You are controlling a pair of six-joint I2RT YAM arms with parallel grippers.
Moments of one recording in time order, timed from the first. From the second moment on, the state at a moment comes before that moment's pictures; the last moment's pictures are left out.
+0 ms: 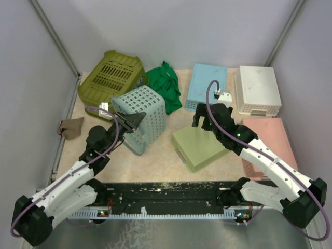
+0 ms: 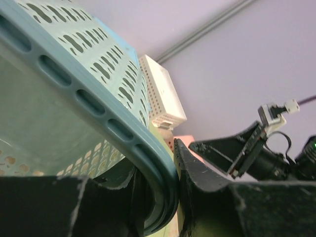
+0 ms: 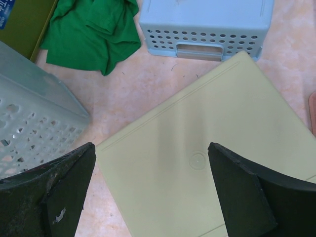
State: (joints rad) left arm -0.57 0.80 0.45 0.47 0.00 -0.94; right arm 0.66 1.01 0.95 -0.50 0.44 0.56
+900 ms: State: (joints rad) left arm -0.66 0.83 0.66 0.18 -0.03 -0.56; right arm 0.66 0.99 0.95 -0.52 0.48 0.54
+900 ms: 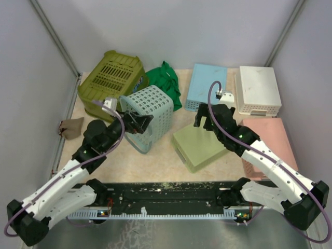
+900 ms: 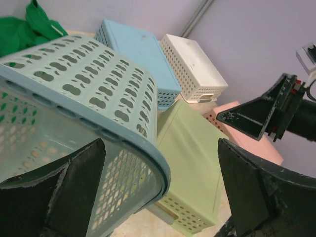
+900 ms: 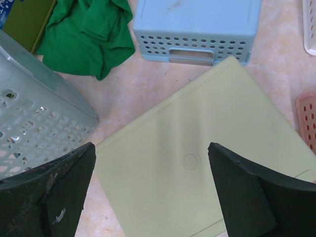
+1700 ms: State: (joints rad) left arm -0.66 0.74 0.51 -0.02 0.14 -0.14; right arm 0.66 0.96 0.95 -0.53 0.50 0.53
